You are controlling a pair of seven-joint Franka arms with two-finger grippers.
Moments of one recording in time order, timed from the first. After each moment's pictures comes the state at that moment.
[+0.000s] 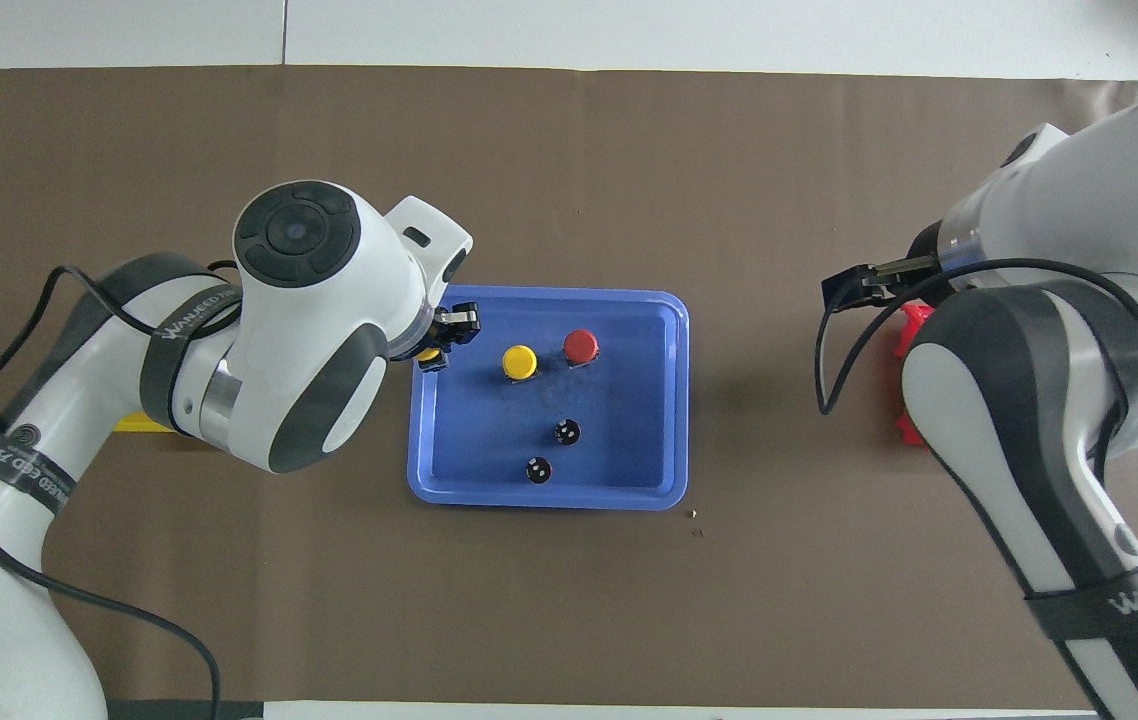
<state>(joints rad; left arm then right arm) -0.57 0.18 0.05 -1.79 -0.04 1.93 -0.55 0.15 0.08 0.09 -1.80 0.03 1.93 0.15</state>
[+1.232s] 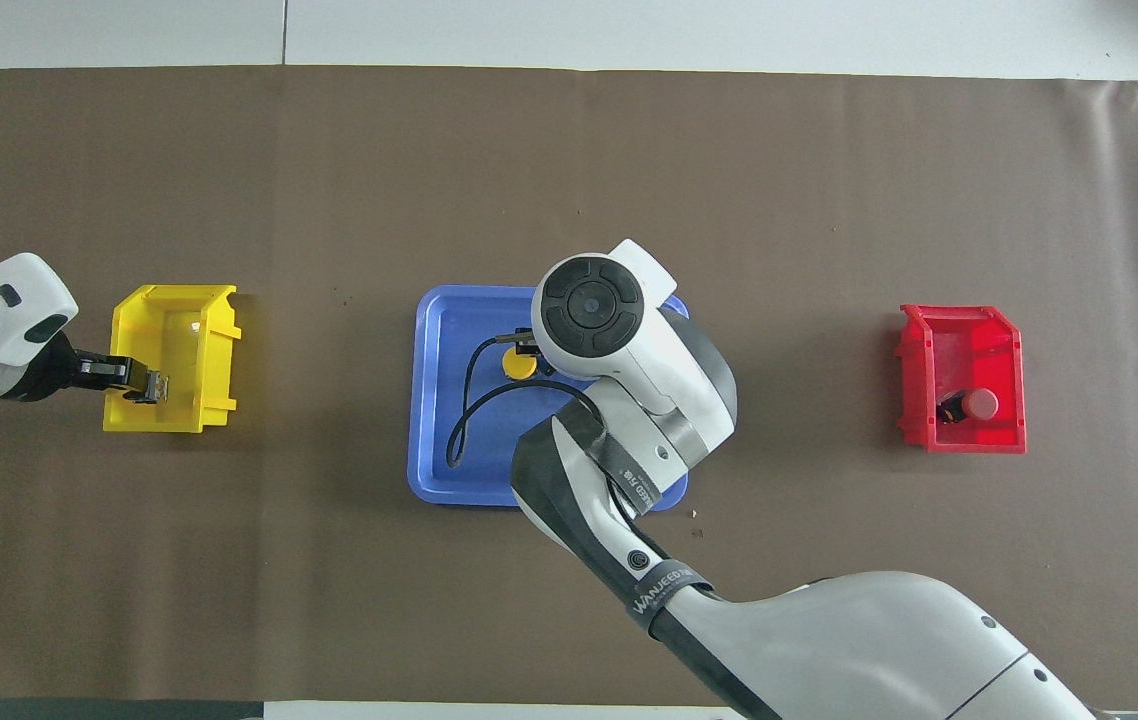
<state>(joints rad) -0.03 -0.06 0.06 -2.19 -0.04 2.09 0.20 0.54 0.42 0.08 -1.72 -0.09 2.19 0.66</state>
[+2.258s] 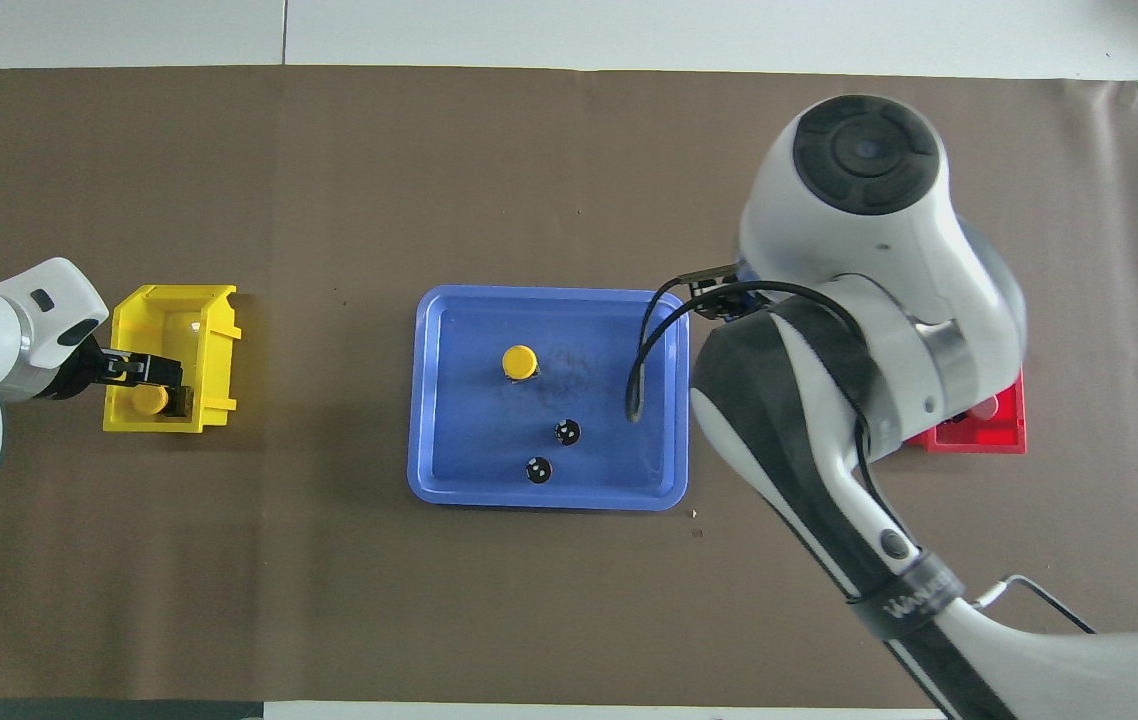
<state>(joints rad) -0.05 -0.06 0.04 -2.16 -0.04 2.08 0.18 0.23 0.15 0.07 -1.71 -0.09 1.79 0.17</state>
